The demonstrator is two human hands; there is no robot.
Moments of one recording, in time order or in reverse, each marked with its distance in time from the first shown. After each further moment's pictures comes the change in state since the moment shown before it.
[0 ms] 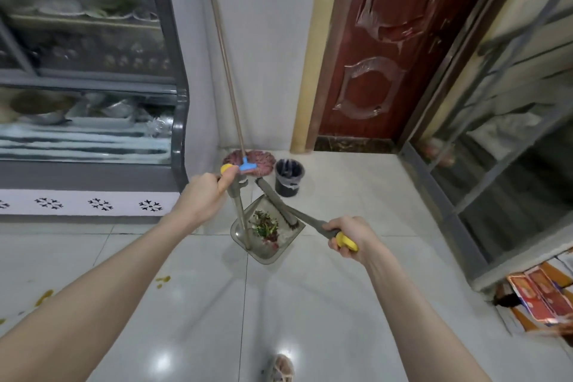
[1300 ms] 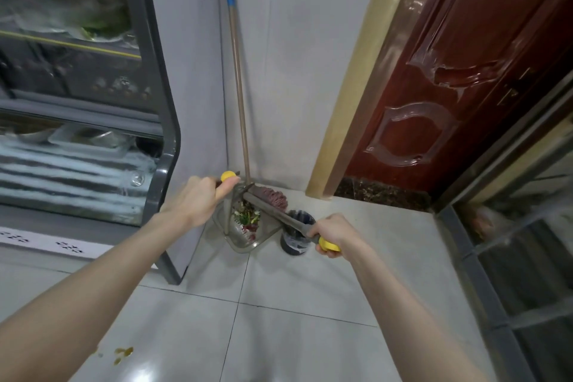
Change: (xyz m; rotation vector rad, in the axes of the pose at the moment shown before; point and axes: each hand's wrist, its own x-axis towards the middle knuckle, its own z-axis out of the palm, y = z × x) left_hand 0.377 0.019 -0.002 0.150 -0.014 -0.085; right_hand 0.300 -0.317 0.050 -0.591 -0.120 -0.125
